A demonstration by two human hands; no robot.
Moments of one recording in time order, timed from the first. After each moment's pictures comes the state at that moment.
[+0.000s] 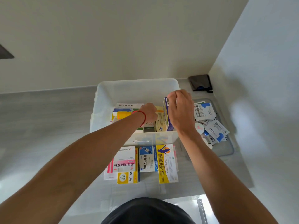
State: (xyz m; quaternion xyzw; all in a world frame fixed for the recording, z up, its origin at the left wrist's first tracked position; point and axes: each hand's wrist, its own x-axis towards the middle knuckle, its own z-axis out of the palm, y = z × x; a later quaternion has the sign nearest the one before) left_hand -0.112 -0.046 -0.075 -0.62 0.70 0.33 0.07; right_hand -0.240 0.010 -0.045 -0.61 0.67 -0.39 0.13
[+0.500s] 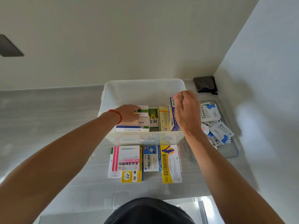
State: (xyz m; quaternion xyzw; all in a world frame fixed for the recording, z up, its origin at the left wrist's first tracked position) left_hand -0.013 -0.044 -0.071 -0.58 0.75 0.30 0.13; right_hand -0.241 0.009 -0.046 -0.63 0.67 -0.38 0.11
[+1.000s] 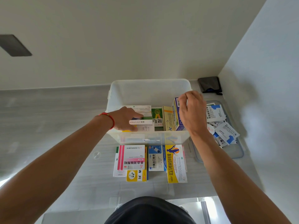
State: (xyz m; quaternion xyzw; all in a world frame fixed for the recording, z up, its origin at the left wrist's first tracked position) left_hand 0.023 -0.016 -0.039 -0.51 0.79 0.30 0.17; right_hand -0.243 0.009 -0.048 -0.67 0.67 -0.31 0.07
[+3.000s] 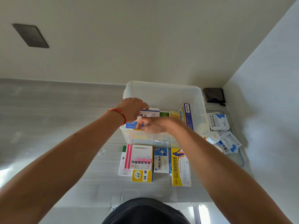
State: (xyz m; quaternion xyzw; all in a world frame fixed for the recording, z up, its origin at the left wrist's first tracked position) left_hand 0.048 -0.030 -0.049 -0.53 0.84 0.09 0.05; right_hand -0.105 0.001 -0.030 -0.70 0.49 0.14 0.49
